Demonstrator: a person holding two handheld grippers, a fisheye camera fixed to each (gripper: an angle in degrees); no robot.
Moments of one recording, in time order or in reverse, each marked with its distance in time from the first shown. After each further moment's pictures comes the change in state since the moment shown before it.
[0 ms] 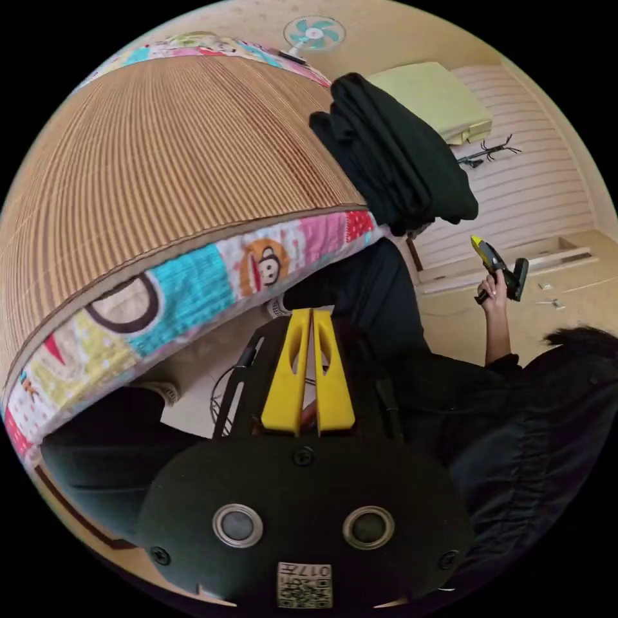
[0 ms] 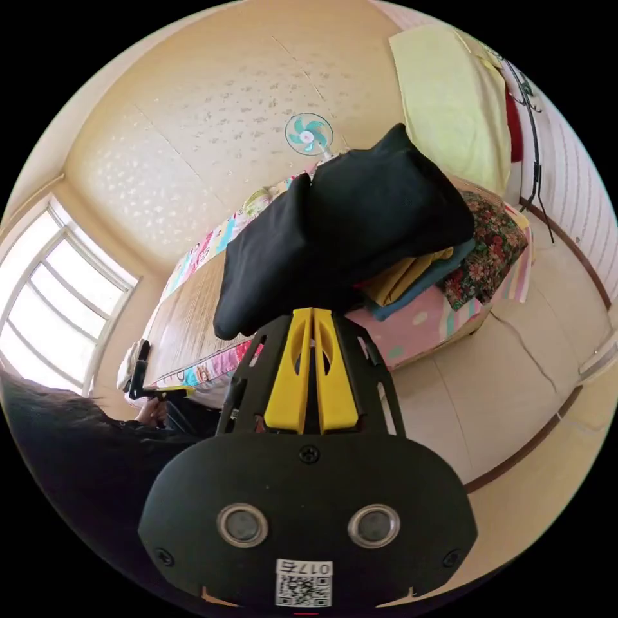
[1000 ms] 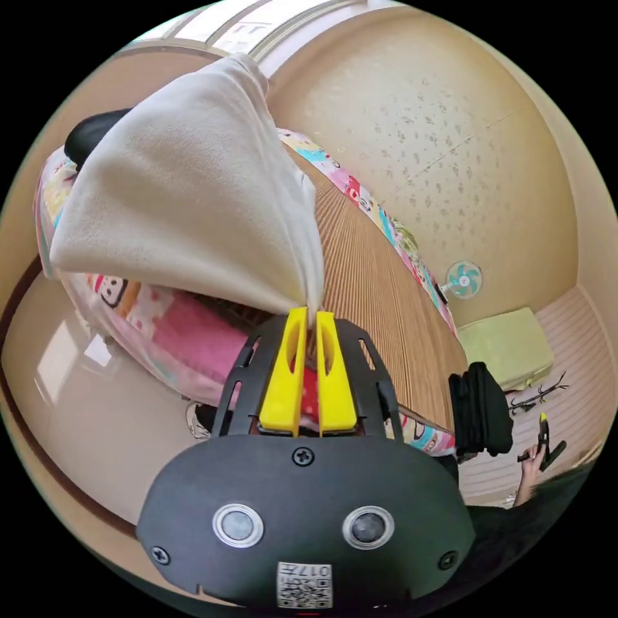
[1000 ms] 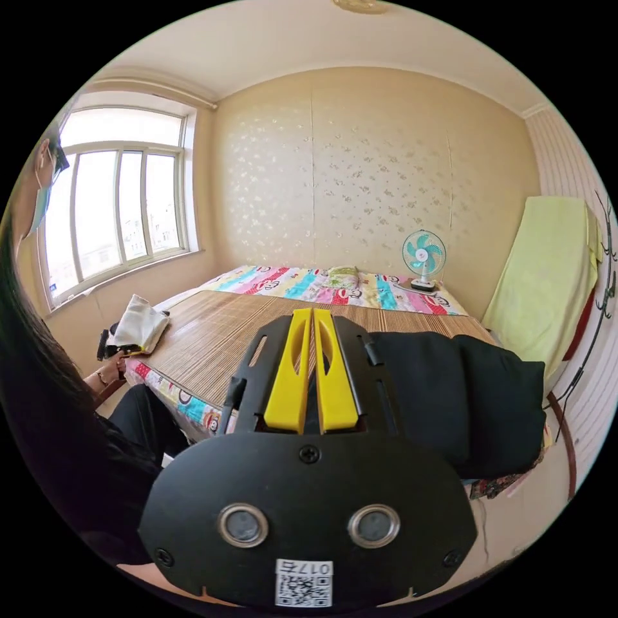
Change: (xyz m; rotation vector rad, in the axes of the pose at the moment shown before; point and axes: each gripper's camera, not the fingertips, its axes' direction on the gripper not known) left arm -0.123 0.082 -0.085 0.710 -0.045 -0.517; right arm -0.265 0.042 0.039 0.259 -0.093 -0.557
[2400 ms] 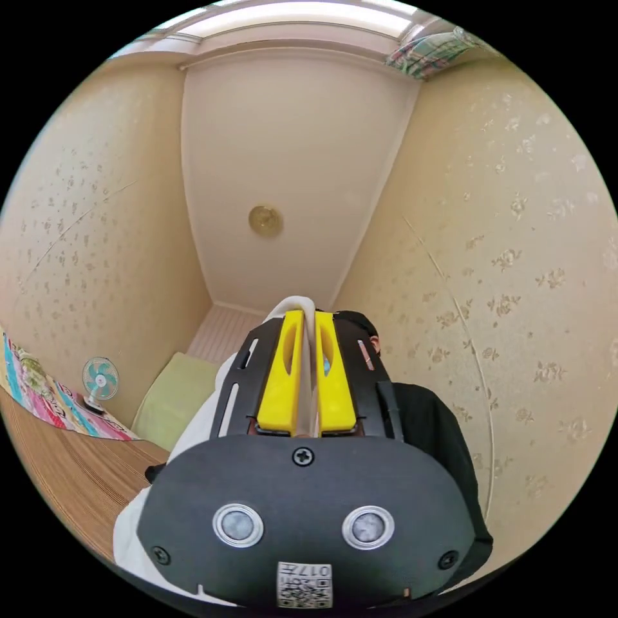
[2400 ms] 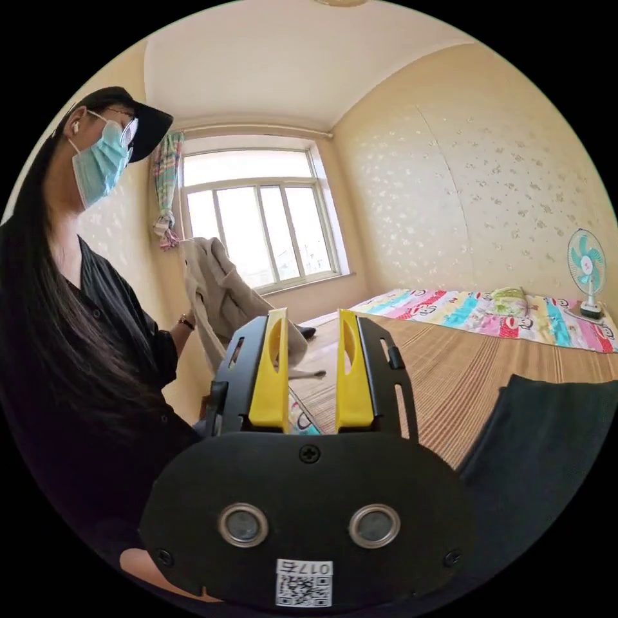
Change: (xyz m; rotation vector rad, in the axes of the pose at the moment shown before) left arm 0.226 0.181 -0.339 0.334 1.604 0.593; right arm 0.025 0.046 0.025 0.166 -0.914 -0.050
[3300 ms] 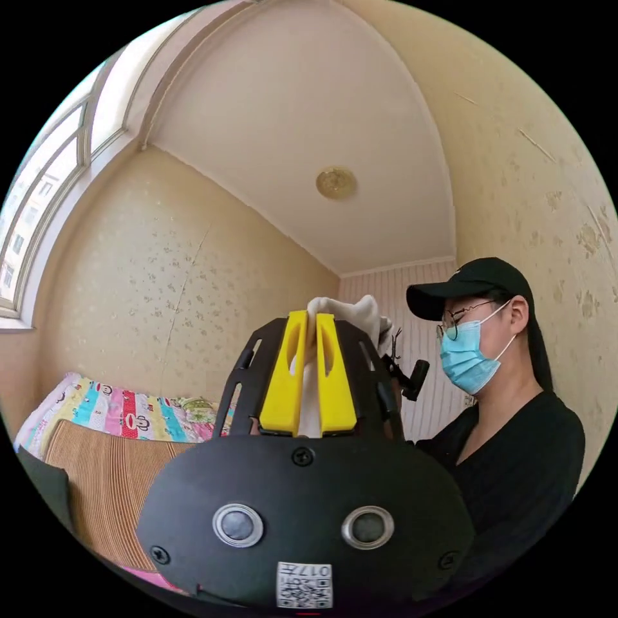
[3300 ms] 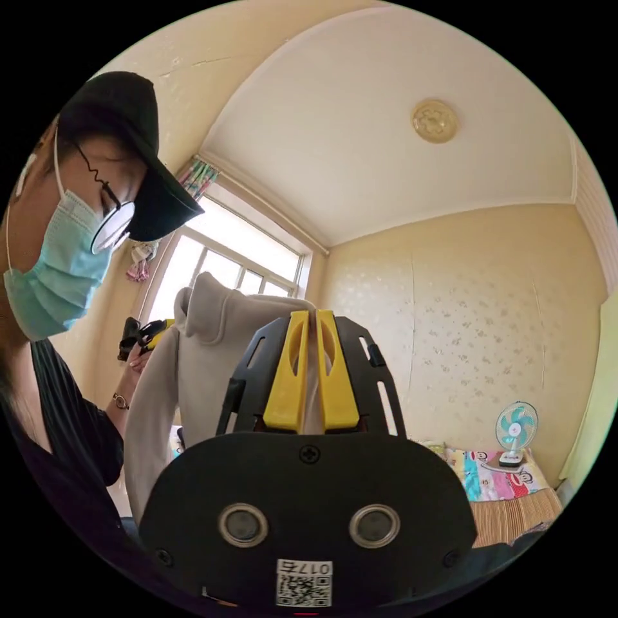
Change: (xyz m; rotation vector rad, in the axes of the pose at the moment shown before) left arm 0.151 0.010 0.215 -0.184 -0.853 0.410; right arm -0.228 -0.213 -0.086 0.413 0.481 -0.464
